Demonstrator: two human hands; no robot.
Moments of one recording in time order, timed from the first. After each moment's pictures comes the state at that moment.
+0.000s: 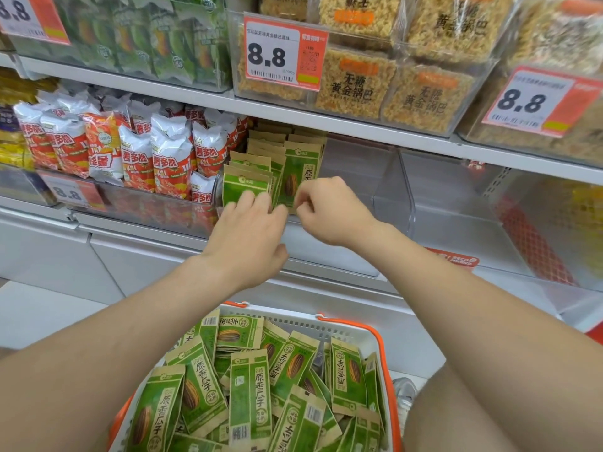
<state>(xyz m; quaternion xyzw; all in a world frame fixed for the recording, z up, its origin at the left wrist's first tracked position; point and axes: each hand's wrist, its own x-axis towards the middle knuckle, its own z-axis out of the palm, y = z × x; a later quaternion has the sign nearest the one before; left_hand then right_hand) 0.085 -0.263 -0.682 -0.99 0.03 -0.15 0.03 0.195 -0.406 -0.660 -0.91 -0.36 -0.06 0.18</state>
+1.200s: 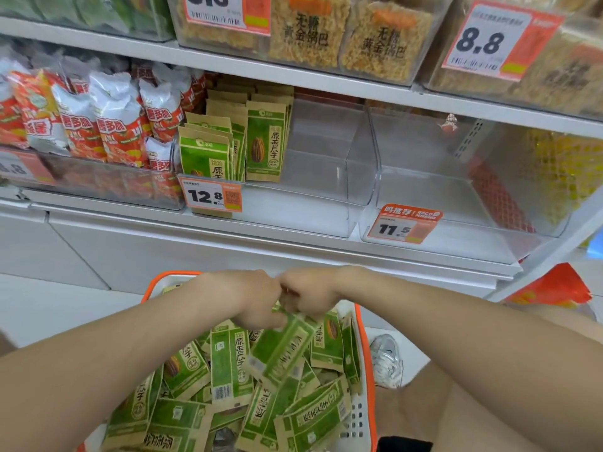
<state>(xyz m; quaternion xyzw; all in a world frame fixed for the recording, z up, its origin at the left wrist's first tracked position) 0.055 -0.327 -0.737 -0.93 0.12 0.34 0.01 0.129 -0.465 -0.768 -0.84 -0.41 0.36 0.00</state>
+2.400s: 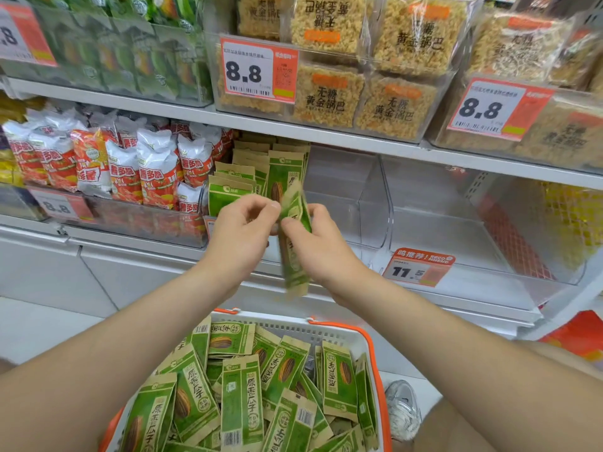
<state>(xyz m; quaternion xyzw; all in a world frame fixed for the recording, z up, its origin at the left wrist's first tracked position) 0.080 -0.294 -0.664 -0.75 -0.12 -0.18 -0.63 0.118 -0.424 -0.662 -0.80 -0.13 0.10 0.57</state>
